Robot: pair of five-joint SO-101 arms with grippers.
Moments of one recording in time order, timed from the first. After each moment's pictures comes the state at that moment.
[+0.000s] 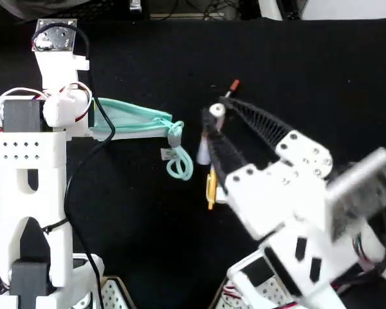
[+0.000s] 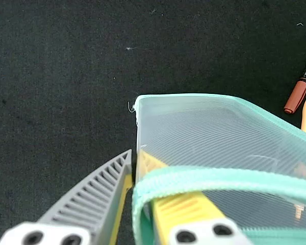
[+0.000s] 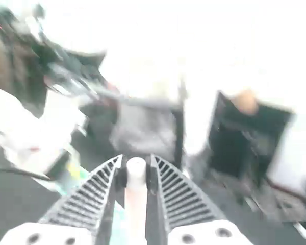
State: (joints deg) left arm -4.9 -19.8 -3.9 89.7 -1.7; right arm -31.4 -63.0 6.3 64.0 4.7
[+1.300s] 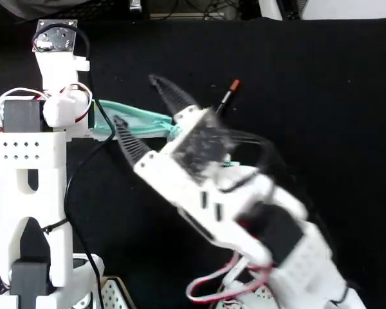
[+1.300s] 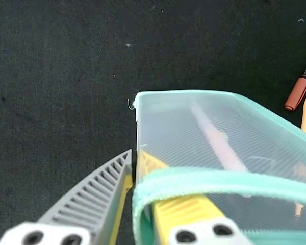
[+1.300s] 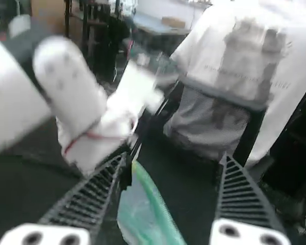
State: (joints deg) left arm -4.9 -19.8 -3.9 90.3 -1.7; right arm -44.5 -52.9 19.9 47.8 10.2
